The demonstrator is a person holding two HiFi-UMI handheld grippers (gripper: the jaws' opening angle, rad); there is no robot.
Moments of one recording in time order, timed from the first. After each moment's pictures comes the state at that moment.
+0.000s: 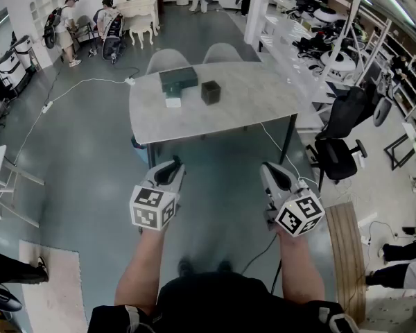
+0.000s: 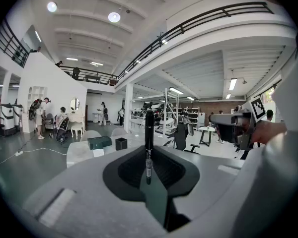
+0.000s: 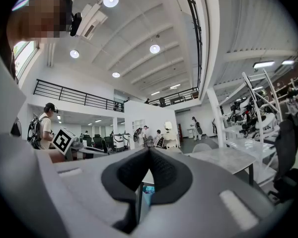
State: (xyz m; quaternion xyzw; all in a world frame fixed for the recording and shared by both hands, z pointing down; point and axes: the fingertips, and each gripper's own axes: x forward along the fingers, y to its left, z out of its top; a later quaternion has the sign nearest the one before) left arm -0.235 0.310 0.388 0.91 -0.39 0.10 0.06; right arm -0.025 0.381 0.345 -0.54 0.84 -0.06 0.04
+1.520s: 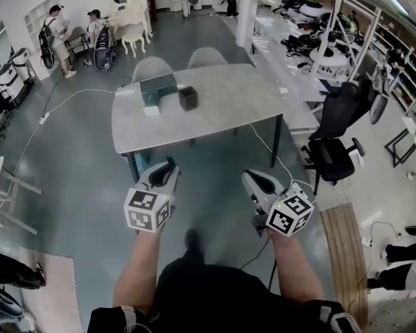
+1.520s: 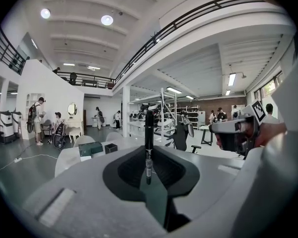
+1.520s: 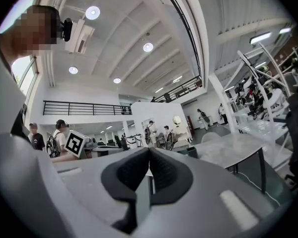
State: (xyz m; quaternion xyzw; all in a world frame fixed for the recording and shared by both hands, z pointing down) left arm -0.088 0.317 0.384 0.91 -0.40 0.10 0.03; right arm 0.089 0.390 0.374 -0.47 0.87 -0.13 0.07
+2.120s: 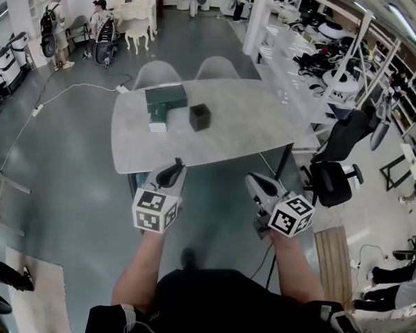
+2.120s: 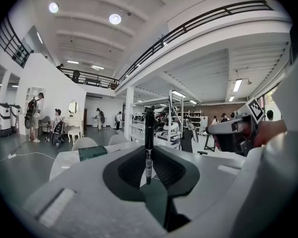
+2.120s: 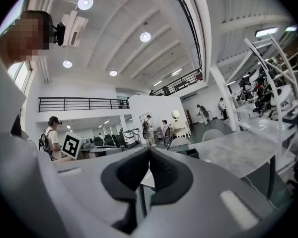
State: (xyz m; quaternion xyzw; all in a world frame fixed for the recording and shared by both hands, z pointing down) left arm -0.127 0.120 0.391 0.91 -0.40 0.07 0.05; right arm 0.044 0.183 0.376 -0.48 0.87 -0.15 0.03
